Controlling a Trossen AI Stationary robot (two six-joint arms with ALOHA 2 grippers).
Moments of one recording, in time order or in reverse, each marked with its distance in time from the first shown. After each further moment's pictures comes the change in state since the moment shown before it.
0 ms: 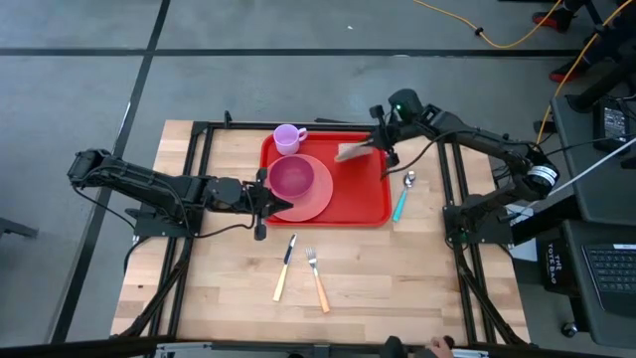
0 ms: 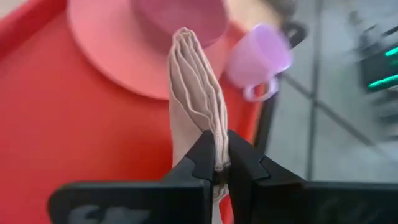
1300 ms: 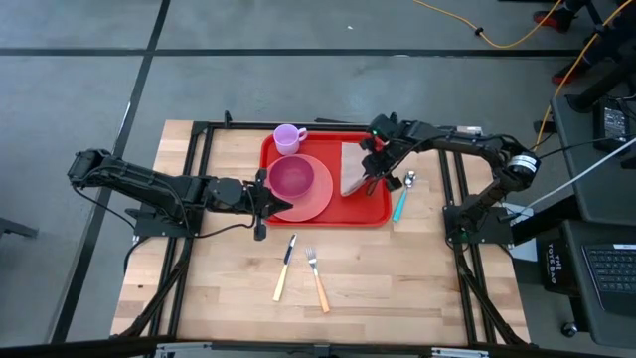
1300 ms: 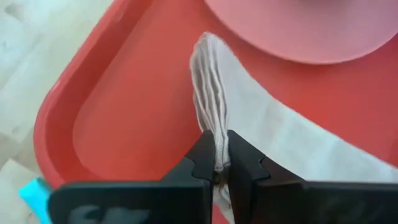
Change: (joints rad) left arm 0.000 0.000 0.000 -0.019 0.000 -0.038; right arm 0.145 0.161 0.000 -0.281 0.038 0.079
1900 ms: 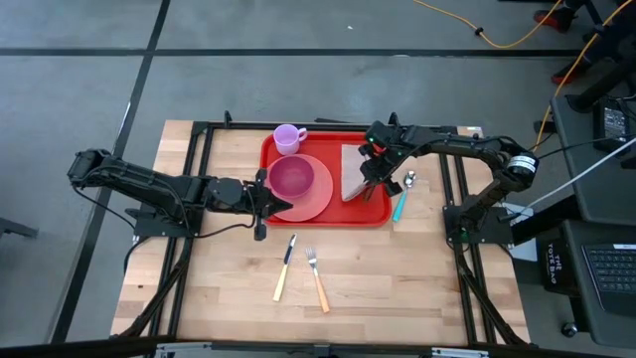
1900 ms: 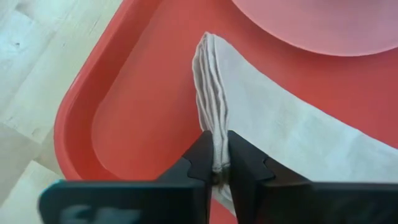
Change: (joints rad) left arm 0.000 0.000 0.000 0.000 0.000 0.000; right arm 0.059 0.003 0.000 -0.034 0.054 0.067
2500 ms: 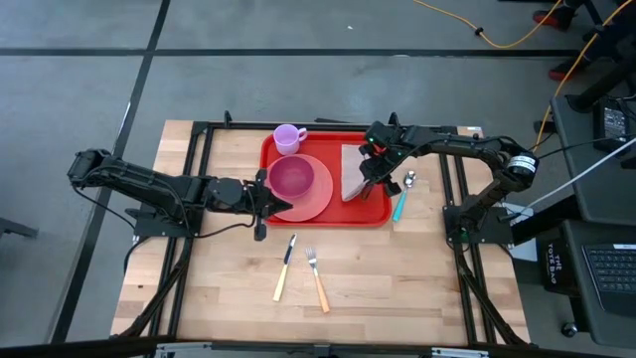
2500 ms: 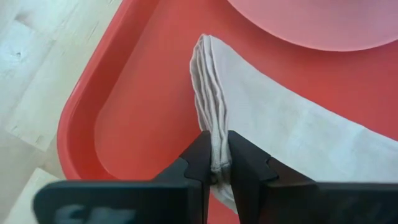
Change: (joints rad) left arm 0.000 0.000 0.000 0.000 0.004 -0.024; right arm 0.000 0.000 0.000 0.003 0.000 0.046
